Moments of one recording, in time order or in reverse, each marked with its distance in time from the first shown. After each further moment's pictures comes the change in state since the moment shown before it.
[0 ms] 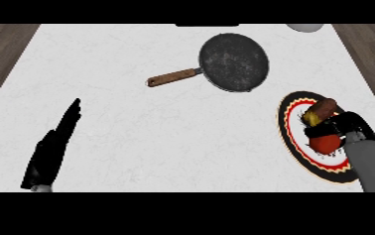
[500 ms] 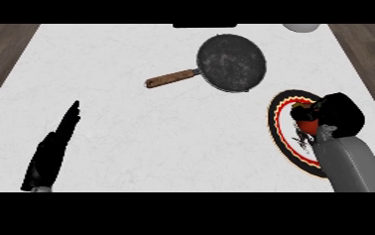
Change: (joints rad) left arm 0.010 -0.003 0.003 0.012 -0.006 0.006 0.000; right arm -0.011 0.072 0.178 -0.259 0.488 -0.264 0.206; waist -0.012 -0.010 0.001
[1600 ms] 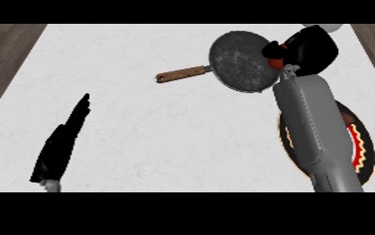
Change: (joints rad) left arm -0.045 -0.027 -0.028 -0.027 -0.015 -0.020 0.017; right arm -0.460 0.248 -0.229 0.202 0.440 -0.108 -0.055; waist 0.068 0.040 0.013
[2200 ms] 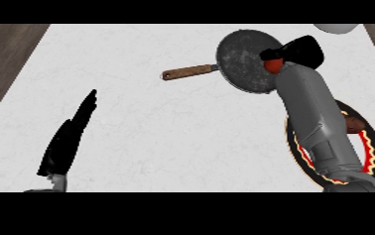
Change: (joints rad) left arm -0.038 -0.013 -0.016 0.018 -0.012 -0.012 -0.011; right arm -0.177 -0.034 -0.256 0.525 -0.162 -0.208 -0.172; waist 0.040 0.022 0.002
